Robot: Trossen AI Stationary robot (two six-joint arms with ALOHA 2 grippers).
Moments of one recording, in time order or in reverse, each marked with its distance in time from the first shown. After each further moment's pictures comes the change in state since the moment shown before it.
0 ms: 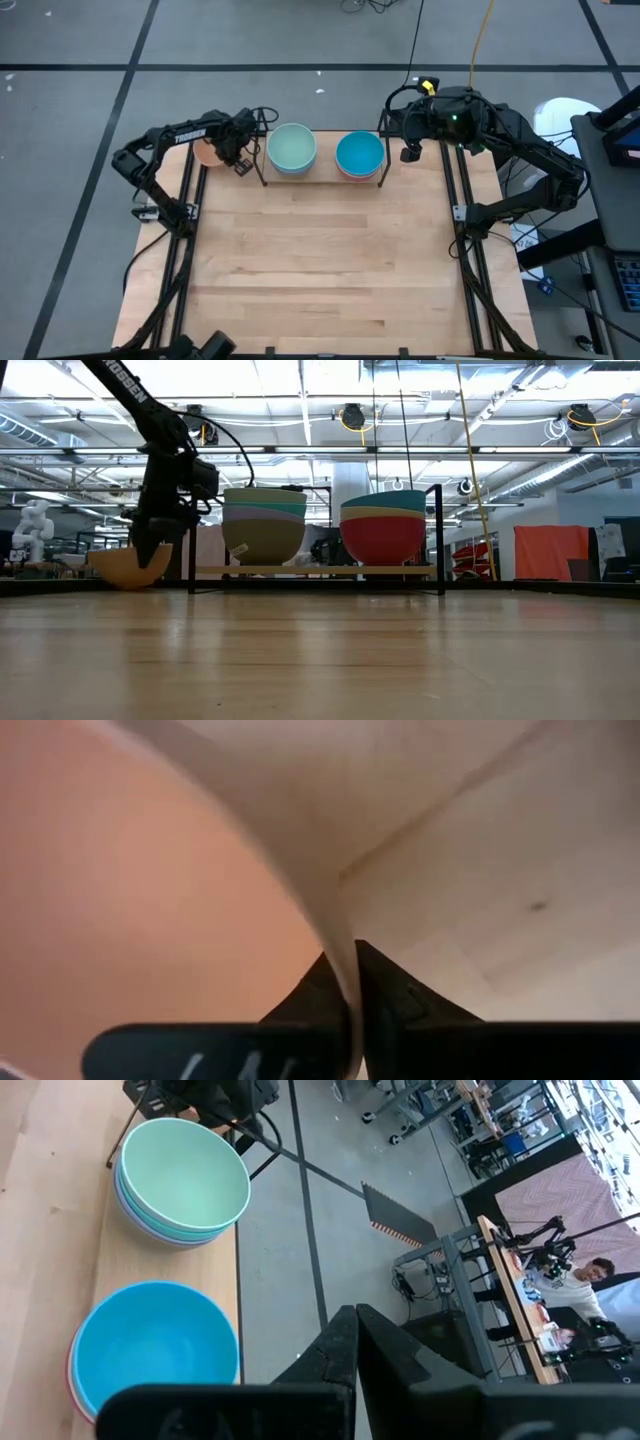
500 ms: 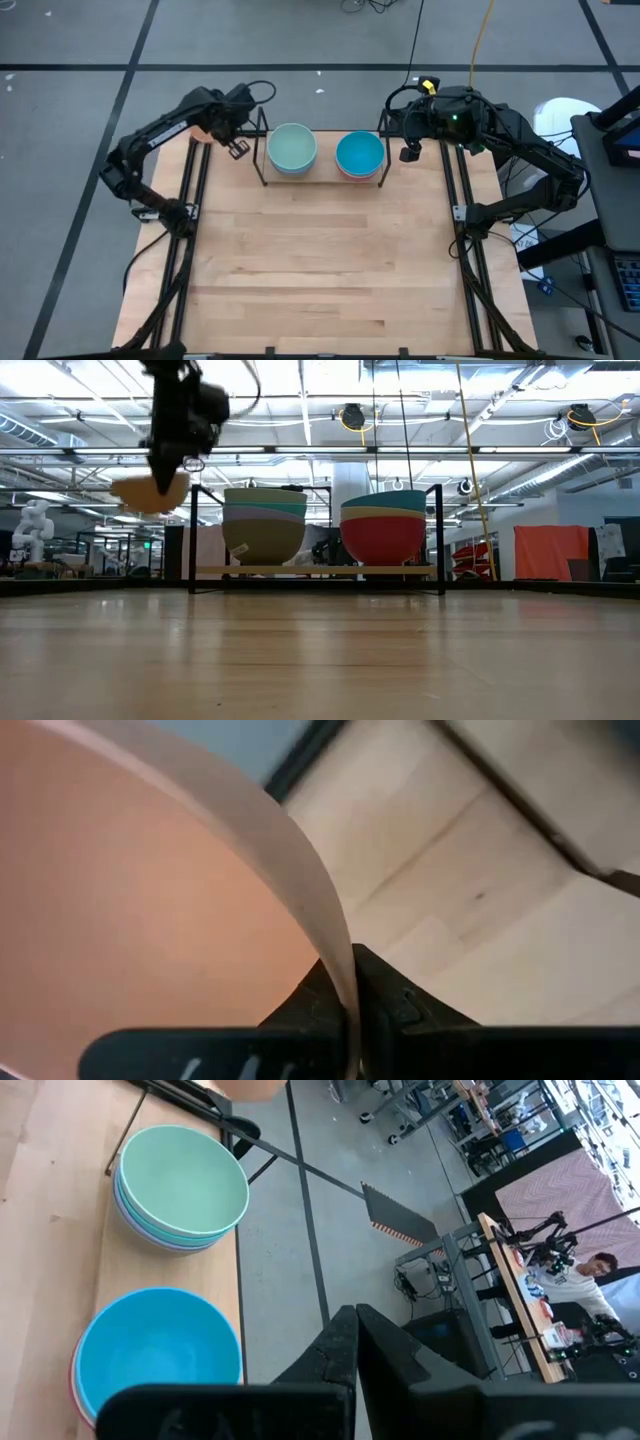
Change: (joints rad) left arm -0.130 -0.137 0.390 -0.353 -0.119 -0.002; right arm 0.000 0.000 0.000 0.005 0.000 0.023
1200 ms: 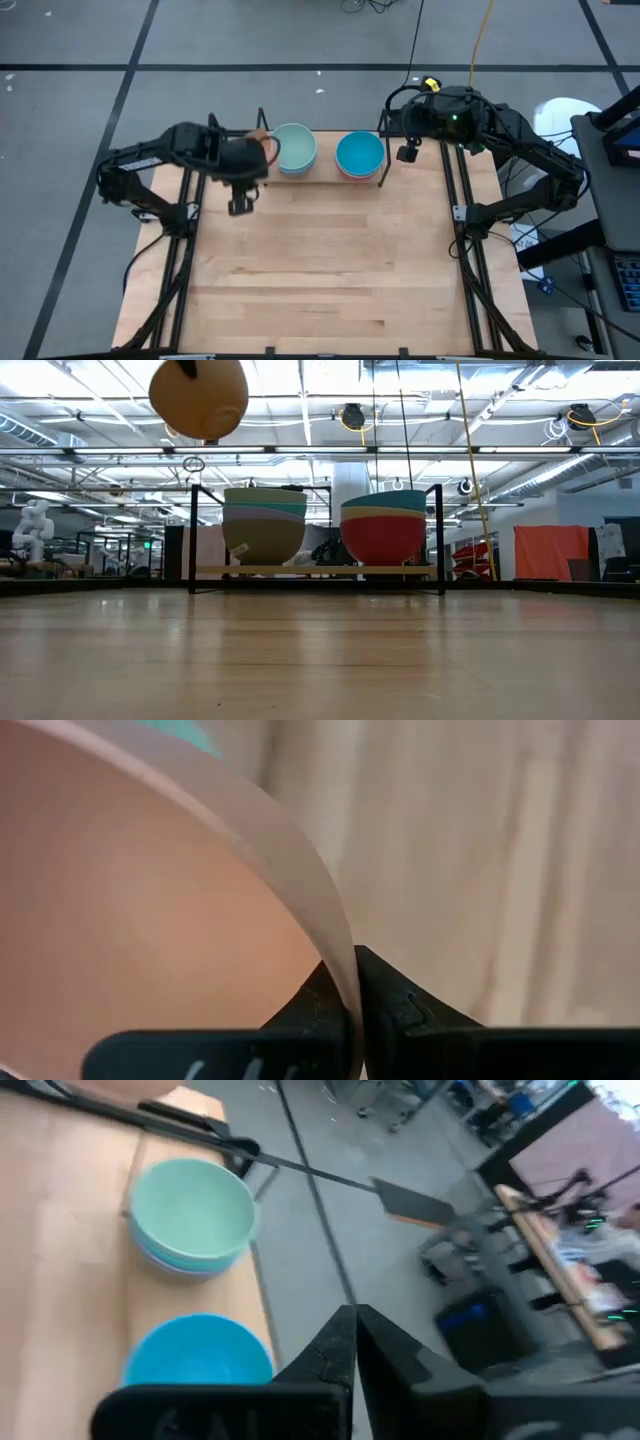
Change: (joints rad) left arm -0.727 -0.034 0.413 -0.220 0.212 -0.109; right arm 0.005 0.000 0.000 -0.004 -0.014 0.185
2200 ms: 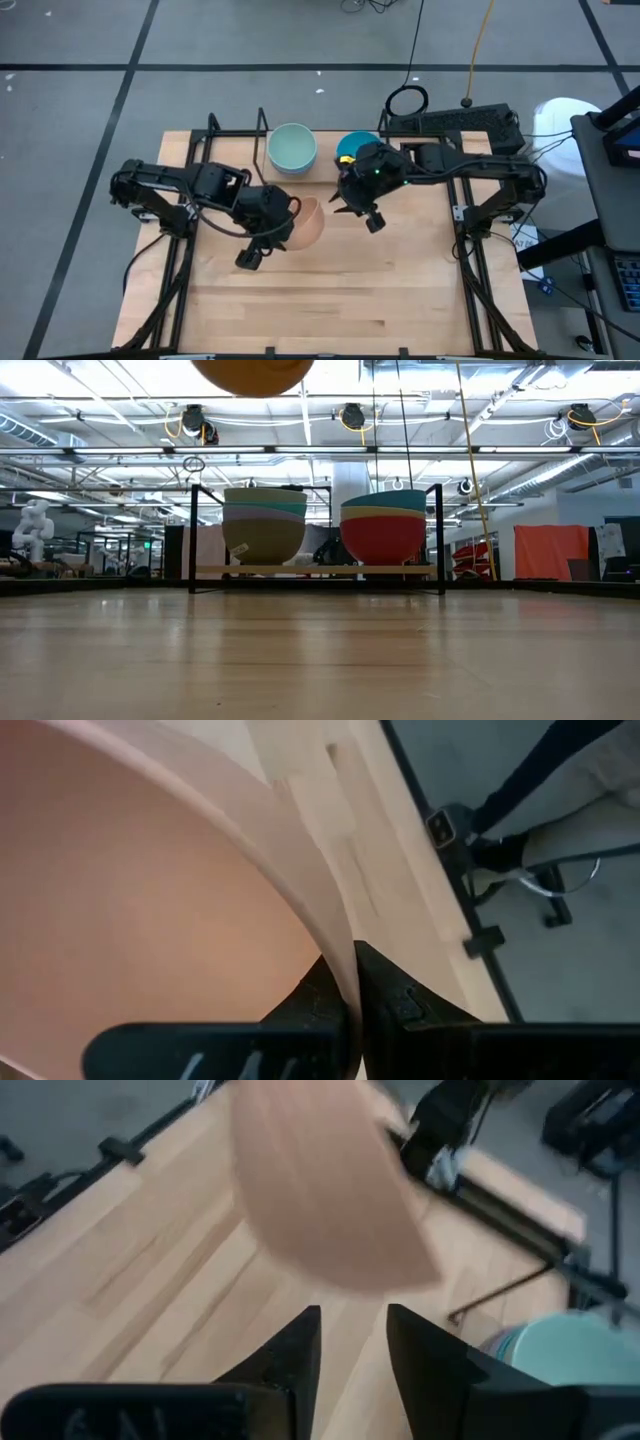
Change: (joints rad) left arm -0.286 0.123 0.000 0.339 0.331 0.097; right arm 0.251 0.303 -0.001 0.066 -0.575 -0.033
